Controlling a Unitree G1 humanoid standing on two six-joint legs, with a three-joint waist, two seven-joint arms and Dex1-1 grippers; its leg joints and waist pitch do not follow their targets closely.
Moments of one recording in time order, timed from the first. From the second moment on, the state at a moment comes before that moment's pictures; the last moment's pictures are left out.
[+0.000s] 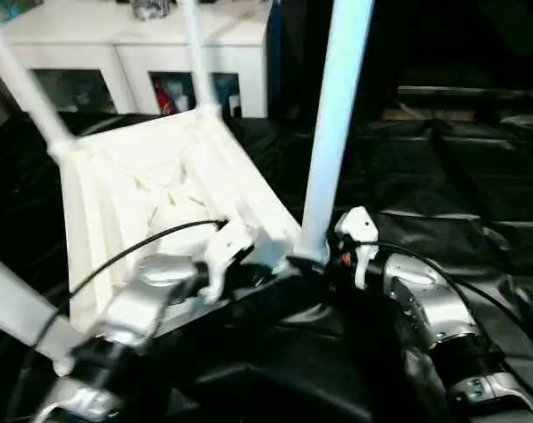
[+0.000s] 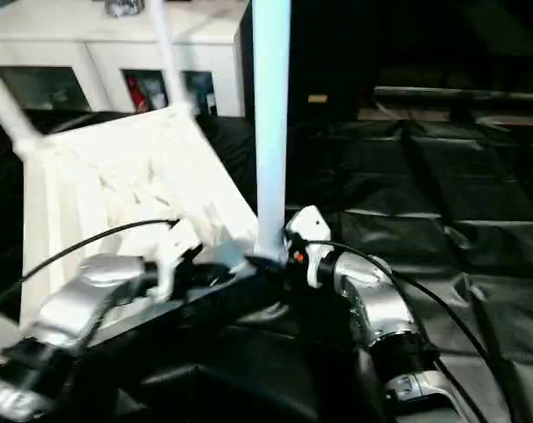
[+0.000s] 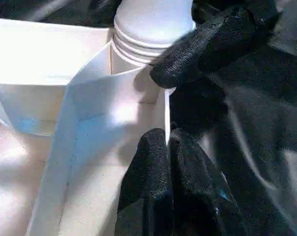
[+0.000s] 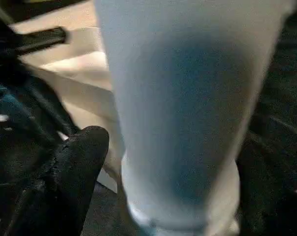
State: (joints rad) left arm -0.39 0.34 -0.25 0.24 -0.11 0.37 -1.03; right arm -0.44 -0.27 0.13 0.52 0.13 0.04 0.99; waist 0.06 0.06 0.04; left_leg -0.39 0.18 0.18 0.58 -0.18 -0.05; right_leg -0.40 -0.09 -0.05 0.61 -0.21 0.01
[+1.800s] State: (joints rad) left arm -0.40 0.25 -0.25 0.29 -0.06 0.37 -0.92; right arm -0.38 -0.25 0.10 0.45 0.15 0.14 0.85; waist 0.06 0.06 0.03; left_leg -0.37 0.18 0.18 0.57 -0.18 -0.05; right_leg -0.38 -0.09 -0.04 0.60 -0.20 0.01
